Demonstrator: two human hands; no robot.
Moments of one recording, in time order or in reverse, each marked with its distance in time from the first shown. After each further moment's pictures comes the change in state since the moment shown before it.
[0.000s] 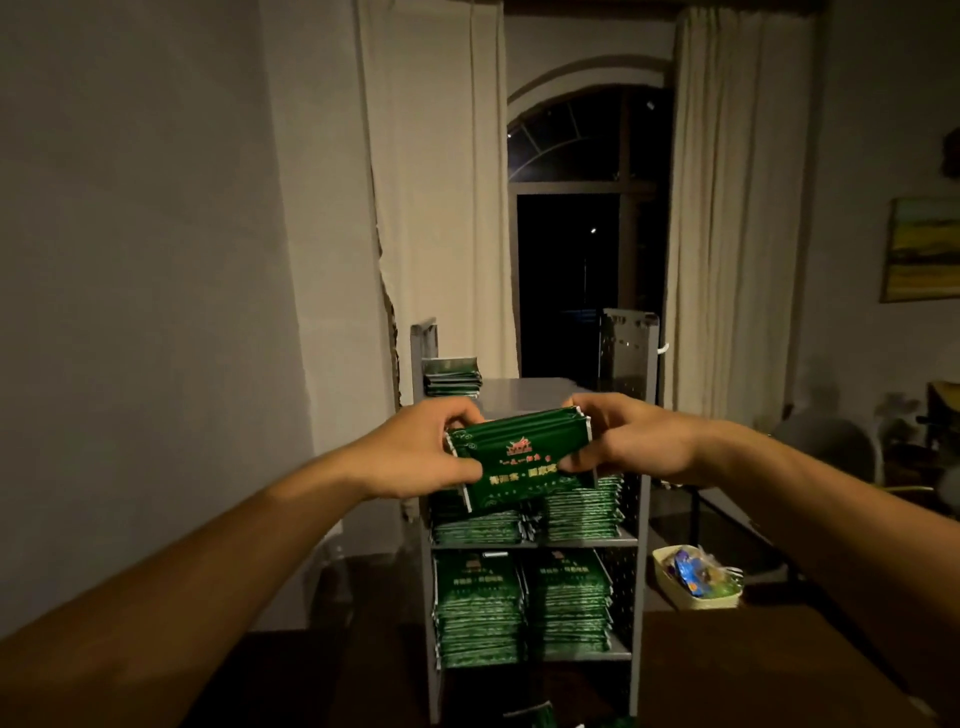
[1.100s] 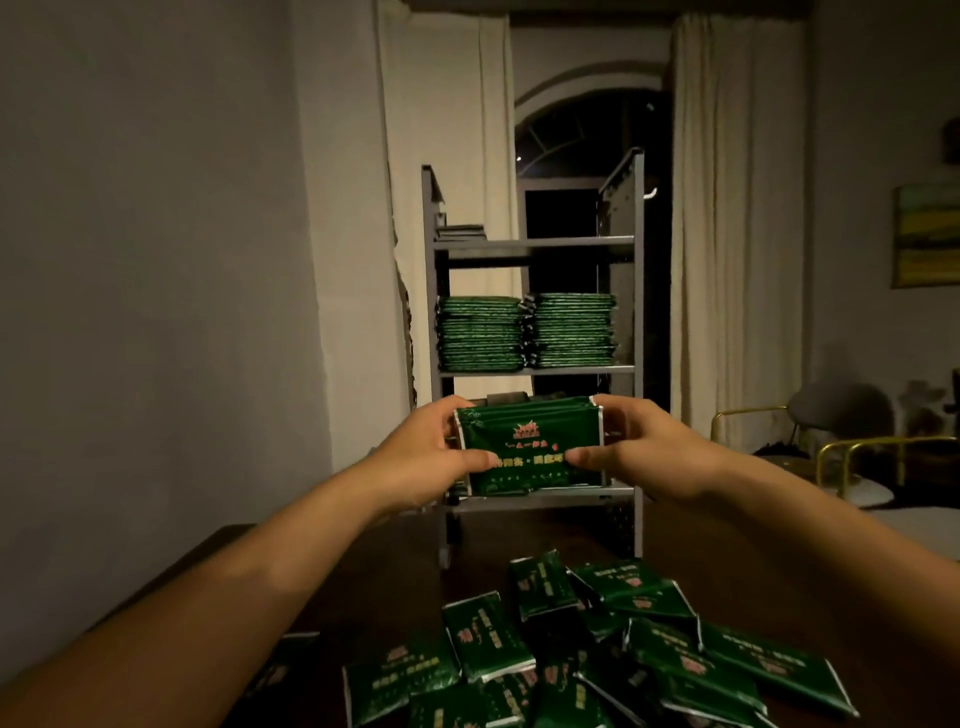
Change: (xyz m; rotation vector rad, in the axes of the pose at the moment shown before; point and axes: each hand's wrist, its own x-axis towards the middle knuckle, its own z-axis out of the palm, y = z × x) left_hand -0.144 -0.115 0.195 -0.254 0.172 -0.047; right_hand -0.105 0.172 0.185 0.045 0.219 -0.082
